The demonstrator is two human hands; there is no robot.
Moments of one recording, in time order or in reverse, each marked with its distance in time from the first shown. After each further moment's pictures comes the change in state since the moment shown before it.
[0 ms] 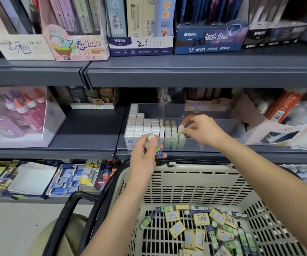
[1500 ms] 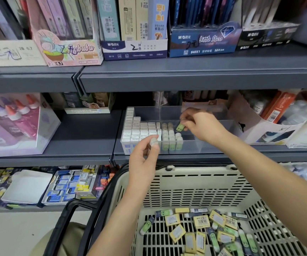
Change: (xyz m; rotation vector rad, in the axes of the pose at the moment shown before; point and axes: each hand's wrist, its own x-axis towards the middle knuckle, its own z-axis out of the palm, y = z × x) left_hand 0.004 -0.009 0.000 0.114 0.004 0.078; right_hand 0.008 -0.007 -0.012 -0.100 0.074 -0.078
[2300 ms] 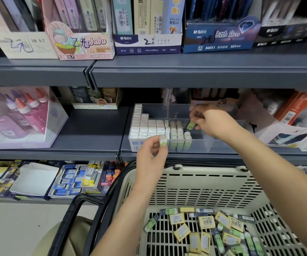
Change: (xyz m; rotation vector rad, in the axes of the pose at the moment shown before) left_hand 0.004 -0.001 0.001 -0.032 0.018 -0.048; right_hand 0.009 -0.007 -0.005 -0.095 -0.052 0.043
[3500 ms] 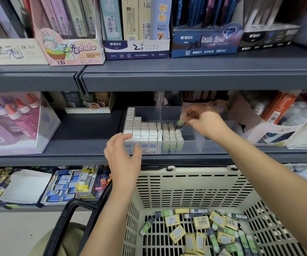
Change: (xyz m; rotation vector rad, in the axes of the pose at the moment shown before) left_hand 0.013 -0.007 -0.031 0.492 0.313 0.103; right_hand -0.005 0.006 0.000 0.287 0.139 0.008
